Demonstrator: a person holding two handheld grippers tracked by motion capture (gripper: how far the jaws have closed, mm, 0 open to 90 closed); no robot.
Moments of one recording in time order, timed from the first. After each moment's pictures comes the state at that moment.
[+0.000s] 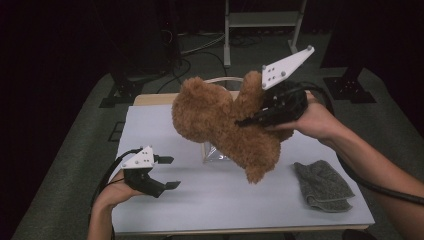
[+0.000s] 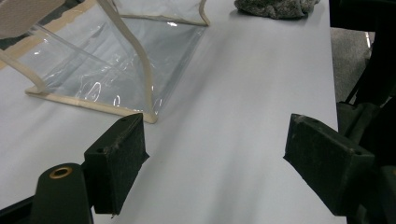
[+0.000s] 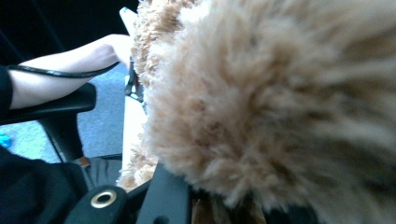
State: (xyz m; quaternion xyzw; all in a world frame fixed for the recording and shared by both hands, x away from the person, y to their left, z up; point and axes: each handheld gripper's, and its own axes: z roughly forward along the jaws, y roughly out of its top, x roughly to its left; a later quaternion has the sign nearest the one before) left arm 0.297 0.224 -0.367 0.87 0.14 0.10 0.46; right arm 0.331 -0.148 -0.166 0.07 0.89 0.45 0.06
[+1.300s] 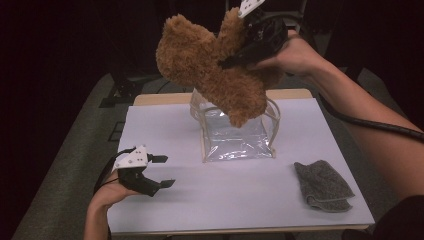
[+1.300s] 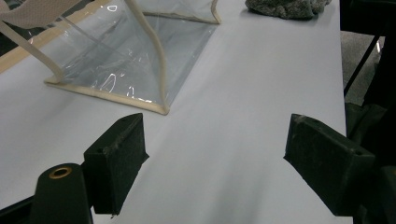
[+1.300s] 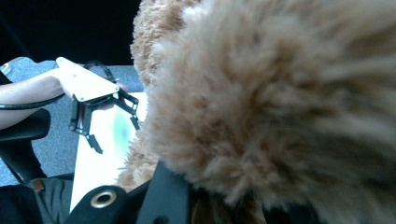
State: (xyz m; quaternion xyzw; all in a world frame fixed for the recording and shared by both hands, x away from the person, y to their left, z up) left arm 0.298 0.238 -0.367 0.86 0.16 0.11 0.47; right arm 0.408 -0.115 -0.087 0.07 0.89 0.44 0.10
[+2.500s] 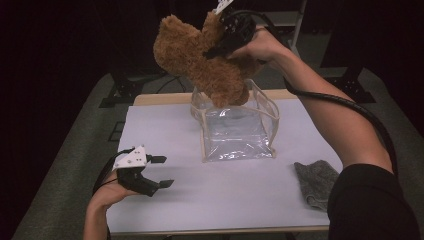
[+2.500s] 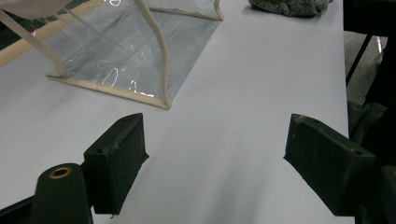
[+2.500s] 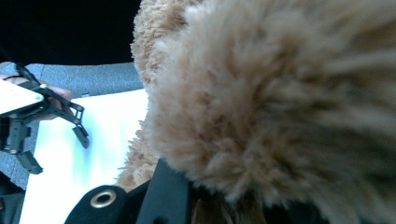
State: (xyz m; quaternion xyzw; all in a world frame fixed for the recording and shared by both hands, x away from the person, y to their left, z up) left arm 0.299 0.241 -0.371 0.87 0.16 0.11 0.46; right arm 0.508 -0.079 -0.126 0.10 0.90 0.43 0.08
